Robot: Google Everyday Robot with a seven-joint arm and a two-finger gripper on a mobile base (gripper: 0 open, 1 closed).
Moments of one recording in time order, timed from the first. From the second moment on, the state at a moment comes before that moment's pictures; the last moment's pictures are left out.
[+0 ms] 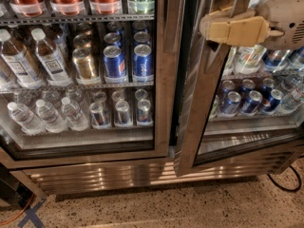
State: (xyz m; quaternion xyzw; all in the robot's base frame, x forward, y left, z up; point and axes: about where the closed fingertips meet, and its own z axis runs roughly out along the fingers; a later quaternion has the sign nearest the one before) arm 0.473 -0.105 1.065 -0.49 0.53 0.48 0.49
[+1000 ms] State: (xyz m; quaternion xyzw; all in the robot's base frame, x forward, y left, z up) arm 0.461 -0.109 1.066 -0.49 0.54 0.48 0.48
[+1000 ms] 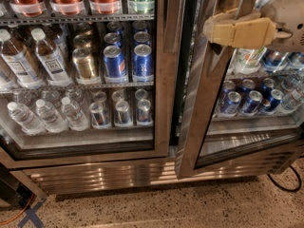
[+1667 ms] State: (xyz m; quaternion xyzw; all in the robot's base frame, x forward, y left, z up) arm 0.452 -0.113 1.067 -0.49 0.55 0.48 0.48
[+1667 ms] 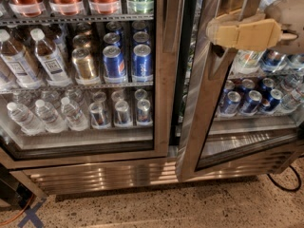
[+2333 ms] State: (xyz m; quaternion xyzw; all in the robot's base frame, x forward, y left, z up) arm 0.444 -0.116 1.068 -0.49 0.55 0.48 0.48
